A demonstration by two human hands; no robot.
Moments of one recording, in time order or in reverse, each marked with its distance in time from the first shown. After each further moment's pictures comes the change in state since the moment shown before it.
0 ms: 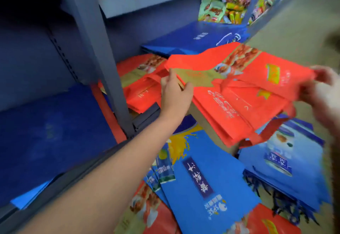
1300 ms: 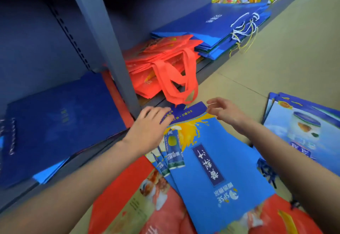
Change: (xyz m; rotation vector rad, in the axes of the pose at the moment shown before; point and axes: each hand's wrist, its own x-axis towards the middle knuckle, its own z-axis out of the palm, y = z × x) left_hand -0.052 -0.132 -0.058 1.216 -0.324 0.814; right_hand -0.090 0.079 0.124 -0.341 -0.809 0.227
